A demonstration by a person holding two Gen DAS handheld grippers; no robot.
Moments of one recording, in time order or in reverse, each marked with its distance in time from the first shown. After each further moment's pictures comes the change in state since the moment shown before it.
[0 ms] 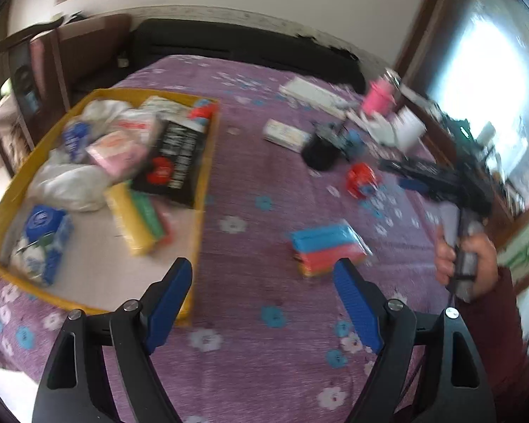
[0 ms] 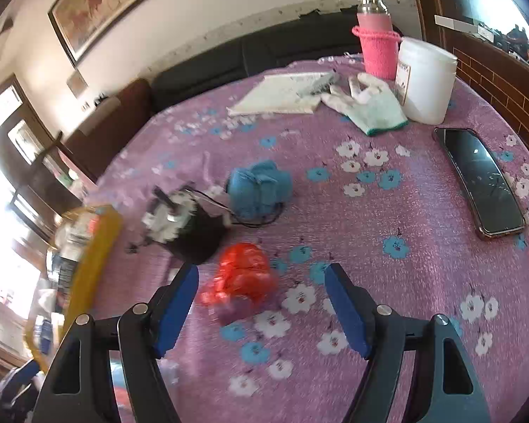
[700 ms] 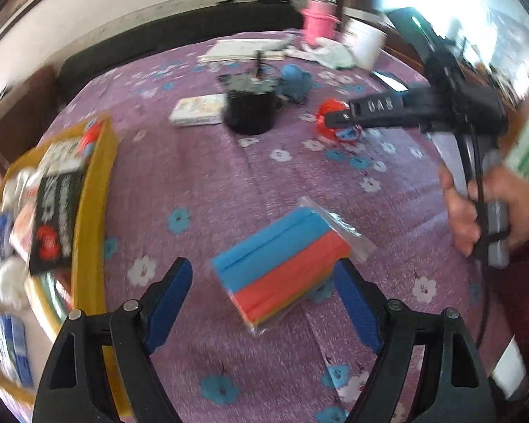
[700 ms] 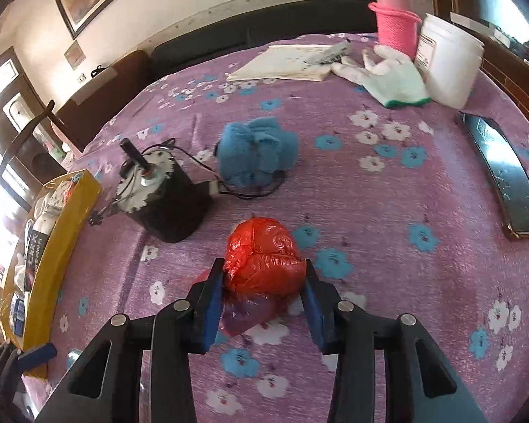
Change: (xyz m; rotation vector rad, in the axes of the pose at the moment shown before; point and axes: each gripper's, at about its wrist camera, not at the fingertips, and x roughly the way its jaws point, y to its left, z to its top) left arm 0.090 -0.076 0.010 0.398 0.128 0.024; right arm 0.024 -0.010 -0.011 -0.029 0.060 -0.008
